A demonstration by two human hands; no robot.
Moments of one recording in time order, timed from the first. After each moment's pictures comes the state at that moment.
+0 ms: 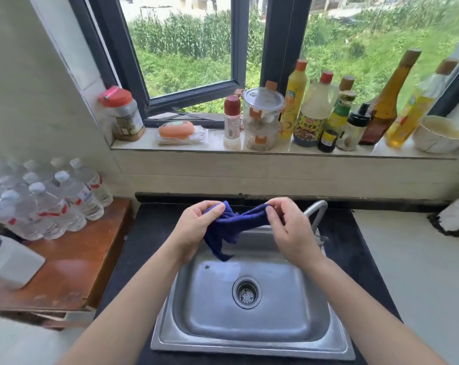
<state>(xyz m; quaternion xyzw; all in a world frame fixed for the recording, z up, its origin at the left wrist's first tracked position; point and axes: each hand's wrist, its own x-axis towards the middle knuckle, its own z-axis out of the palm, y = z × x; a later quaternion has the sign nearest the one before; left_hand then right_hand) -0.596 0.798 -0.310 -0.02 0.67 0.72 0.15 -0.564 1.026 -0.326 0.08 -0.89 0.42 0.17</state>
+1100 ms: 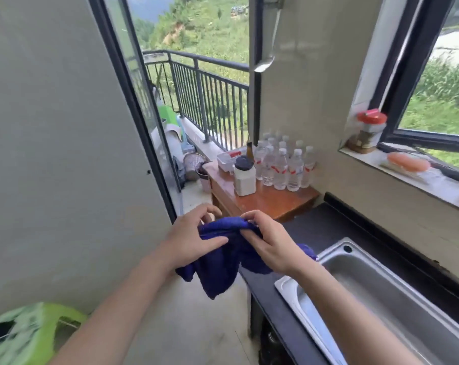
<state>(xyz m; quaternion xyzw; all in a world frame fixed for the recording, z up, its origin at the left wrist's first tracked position) -0.219 0.647 -0.234 -0.28 0.87 0.34 -0.21 -0.399 0.779 -0.267 0.59 -0.68 0.41 -0.15</state>
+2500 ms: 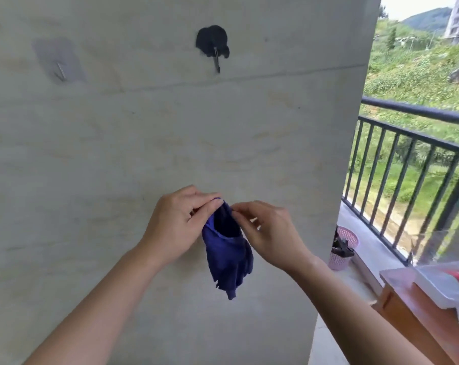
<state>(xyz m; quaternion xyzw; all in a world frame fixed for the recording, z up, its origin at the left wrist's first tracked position) 0.013 0.051 -0.107 -0.37 0.81 0.10 -0.44 -0.181 0.082 -0.156 0.71 -0.47 0.52 -0.06</state>
